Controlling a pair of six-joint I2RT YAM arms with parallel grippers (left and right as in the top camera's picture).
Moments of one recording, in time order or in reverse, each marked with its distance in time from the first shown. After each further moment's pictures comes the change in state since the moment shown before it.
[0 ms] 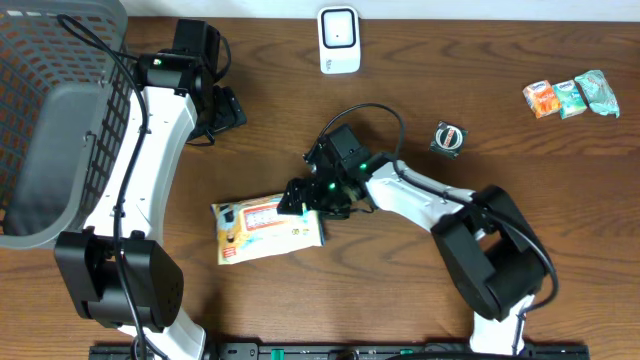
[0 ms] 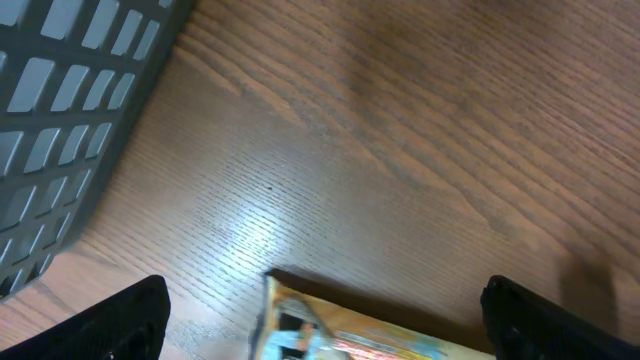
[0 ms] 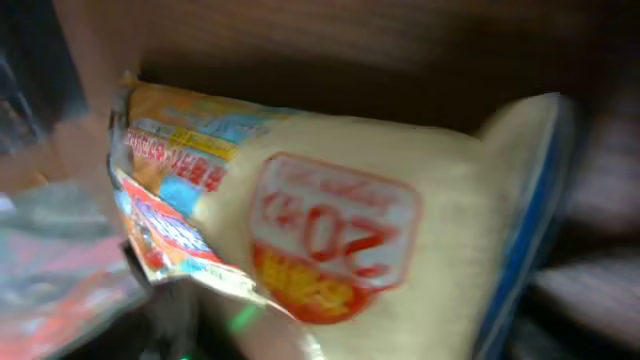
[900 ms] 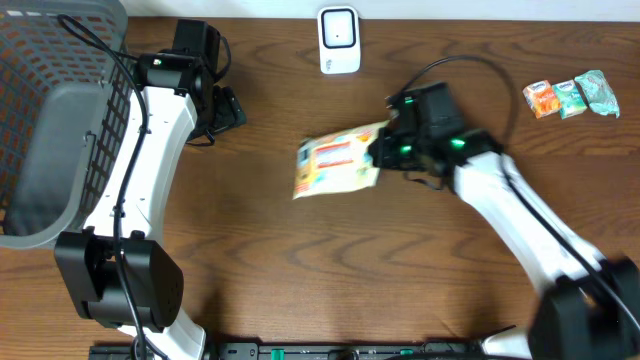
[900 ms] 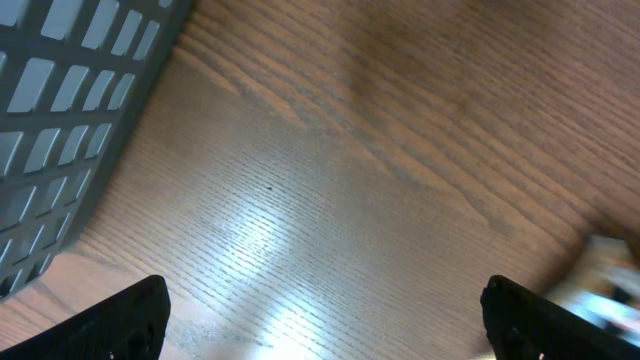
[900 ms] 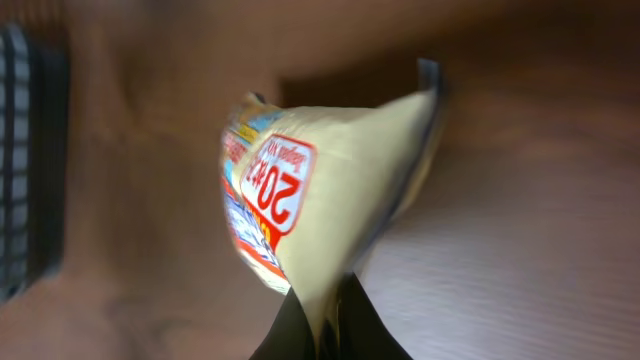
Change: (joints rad) left arm 0.000 0.000 0.000 0.000 0.000 0.000; right arm -0.304 -0.432 -0.019 -0.206 0.349 -0.220
